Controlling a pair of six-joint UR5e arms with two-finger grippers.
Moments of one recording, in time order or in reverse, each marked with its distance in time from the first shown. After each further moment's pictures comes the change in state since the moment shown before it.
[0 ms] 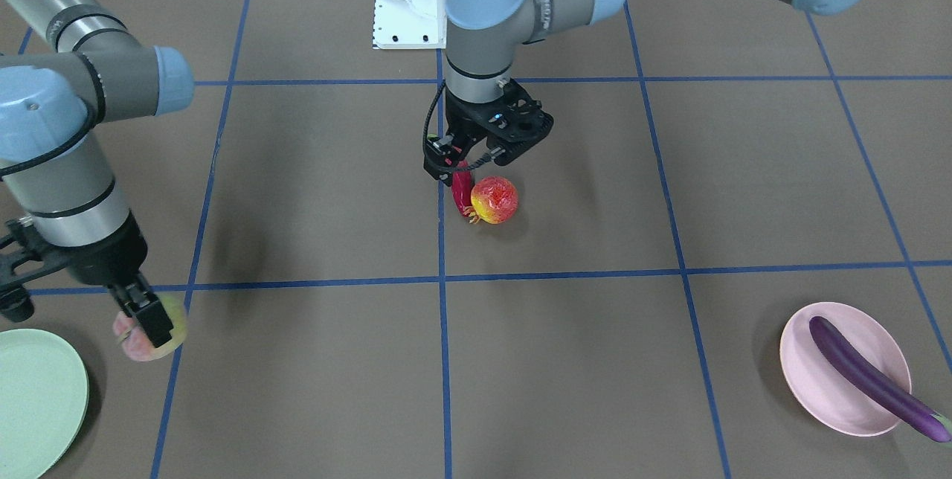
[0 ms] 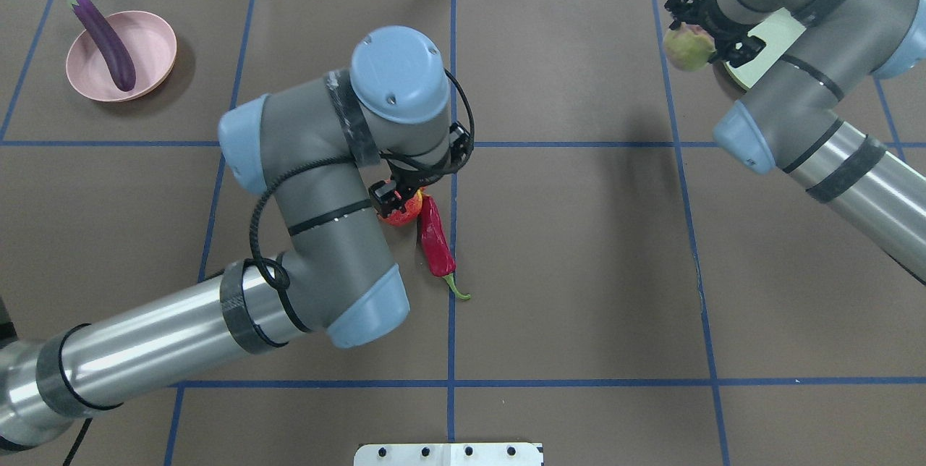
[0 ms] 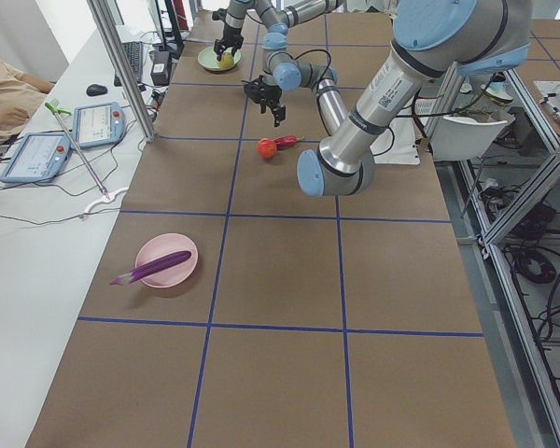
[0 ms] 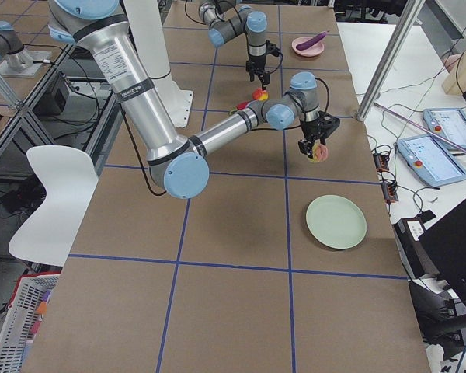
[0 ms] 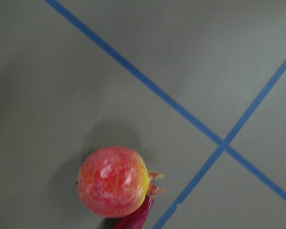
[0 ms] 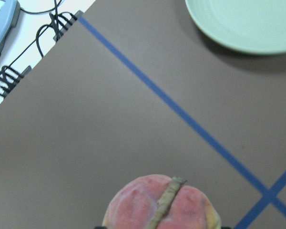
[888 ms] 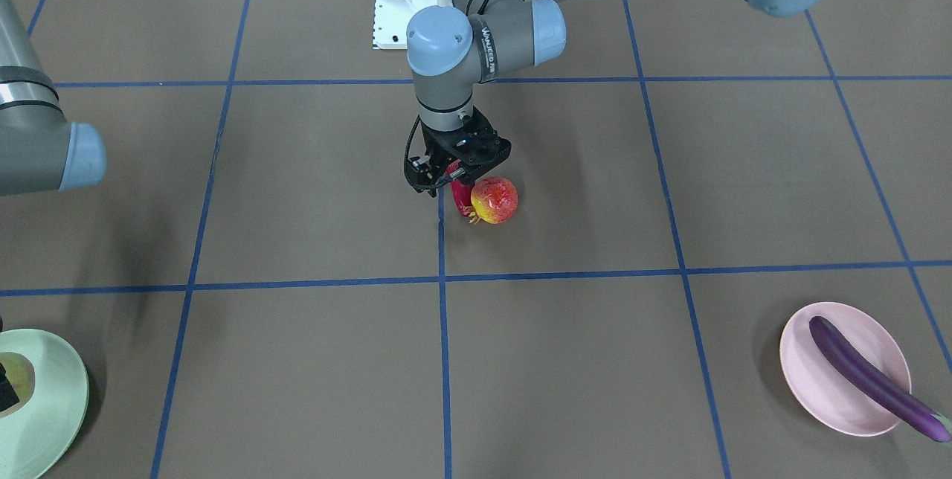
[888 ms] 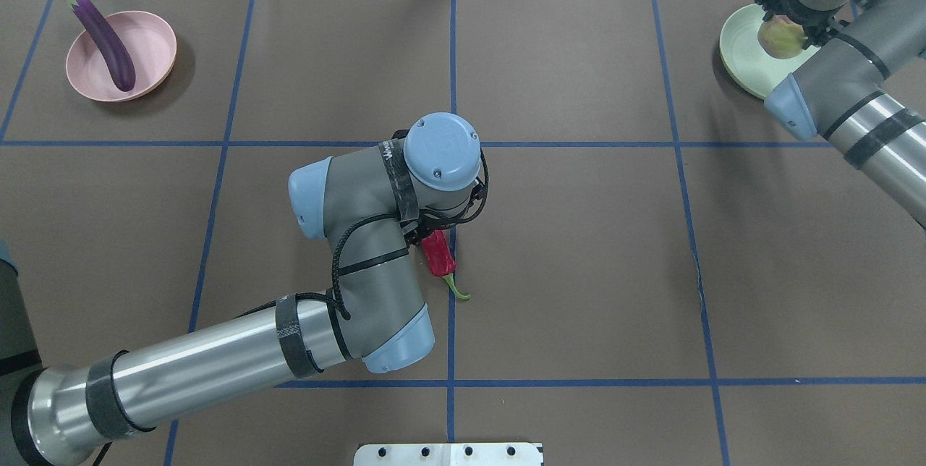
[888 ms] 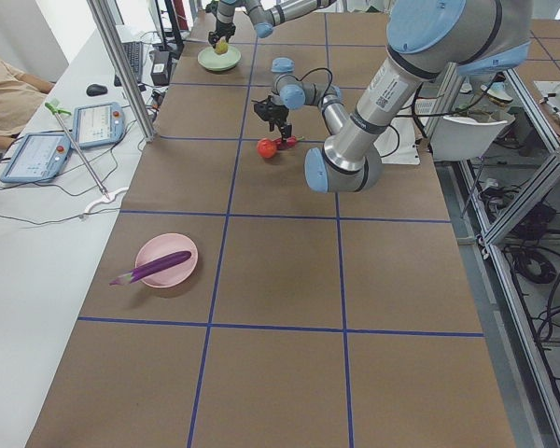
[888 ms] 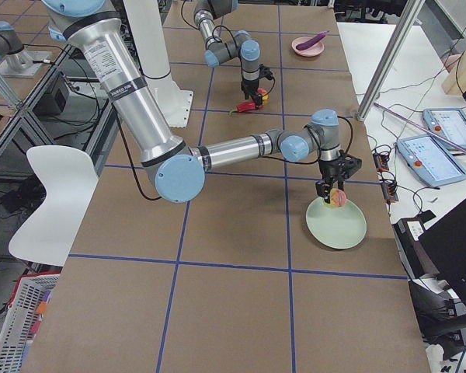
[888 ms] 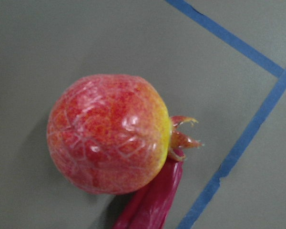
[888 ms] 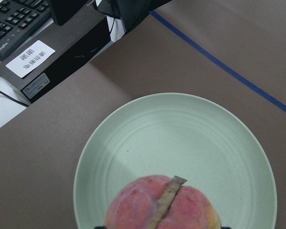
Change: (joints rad) left arm 0.056 -0.008 0.202 -0.164 0.044 0.004; right arm 0.086 -0.006 -0.243 0.057 -0.092 -0.099
